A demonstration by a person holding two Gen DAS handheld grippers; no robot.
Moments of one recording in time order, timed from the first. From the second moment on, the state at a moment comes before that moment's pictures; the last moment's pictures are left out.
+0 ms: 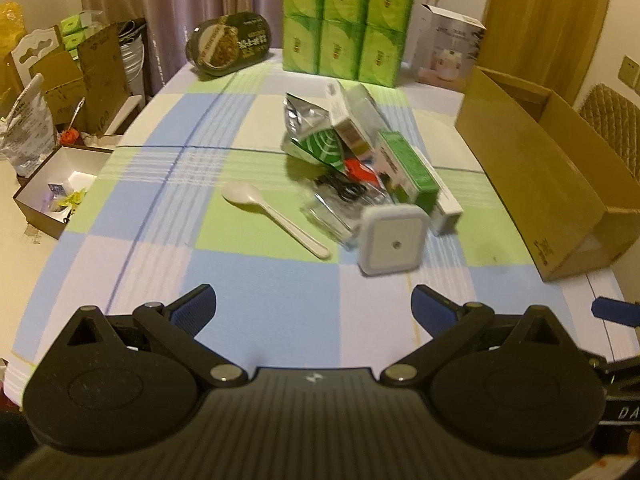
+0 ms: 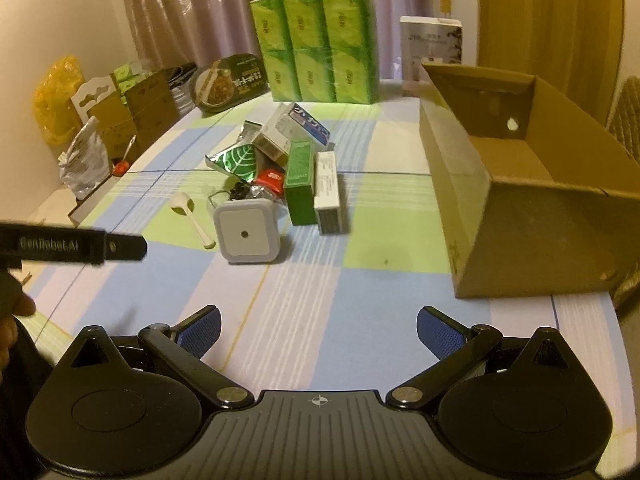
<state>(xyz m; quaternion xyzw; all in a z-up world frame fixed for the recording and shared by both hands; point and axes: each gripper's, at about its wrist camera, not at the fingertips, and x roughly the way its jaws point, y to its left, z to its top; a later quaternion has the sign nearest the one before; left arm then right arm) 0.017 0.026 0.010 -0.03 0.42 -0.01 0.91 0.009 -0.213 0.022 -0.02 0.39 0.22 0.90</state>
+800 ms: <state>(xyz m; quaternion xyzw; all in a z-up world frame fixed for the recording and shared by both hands) 0.114 0.100 -0.014 -0.02 0.42 0.02 0.91 0.076 -0.123 -0.010 -0.06 0.36 0.27 0.89</state>
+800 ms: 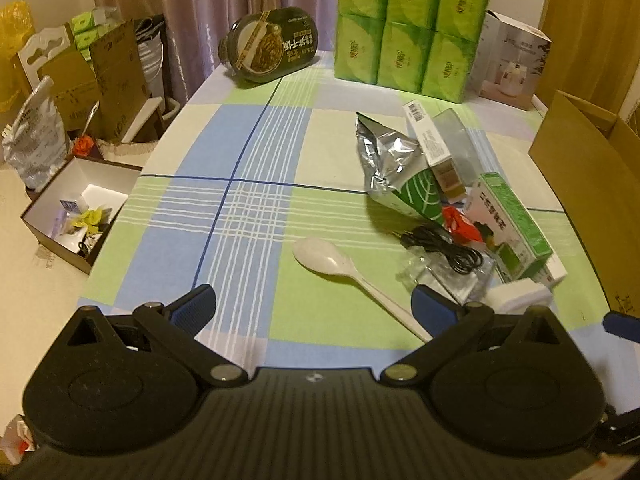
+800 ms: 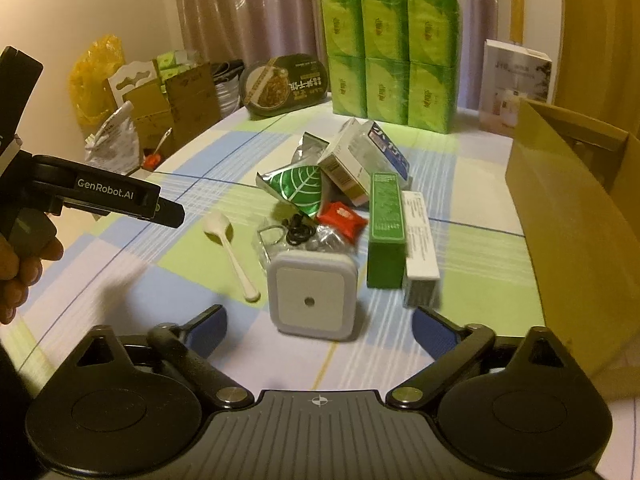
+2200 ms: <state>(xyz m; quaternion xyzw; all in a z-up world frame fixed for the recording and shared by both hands) 0.170 0.103 -0.079 -0.04 0.43 0.01 0.90 0.114 -0.119 -0.042 -0.03 0.38 0.24 0.89</state>
